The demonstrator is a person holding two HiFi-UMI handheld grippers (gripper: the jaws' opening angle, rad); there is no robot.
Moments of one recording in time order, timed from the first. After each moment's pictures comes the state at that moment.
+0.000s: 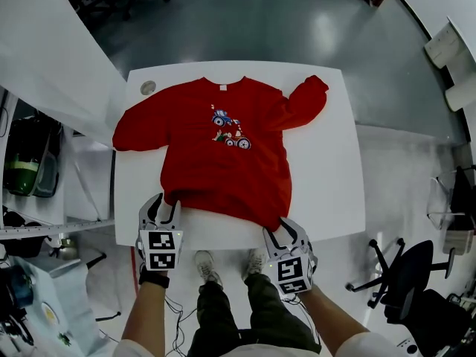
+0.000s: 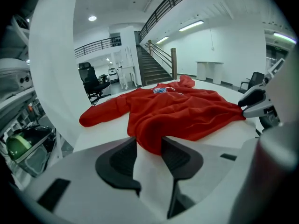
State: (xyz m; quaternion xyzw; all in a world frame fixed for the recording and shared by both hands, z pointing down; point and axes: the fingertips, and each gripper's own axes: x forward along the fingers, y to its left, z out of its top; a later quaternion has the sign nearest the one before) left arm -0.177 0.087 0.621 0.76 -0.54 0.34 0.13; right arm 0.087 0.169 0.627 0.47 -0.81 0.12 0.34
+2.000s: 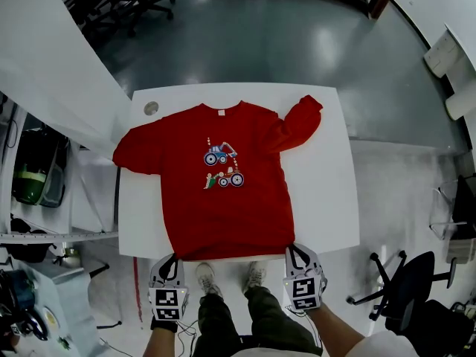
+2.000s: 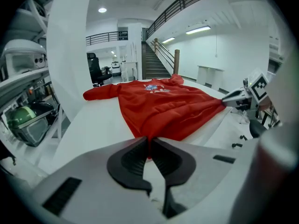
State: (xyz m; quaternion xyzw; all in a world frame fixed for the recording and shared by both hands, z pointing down) left arm -0.164 0.214 0.637 0.76 -0.54 0.31 0.20; right arm 0.163 0.202 0.639 0.51 -0.78 0.13 0.34
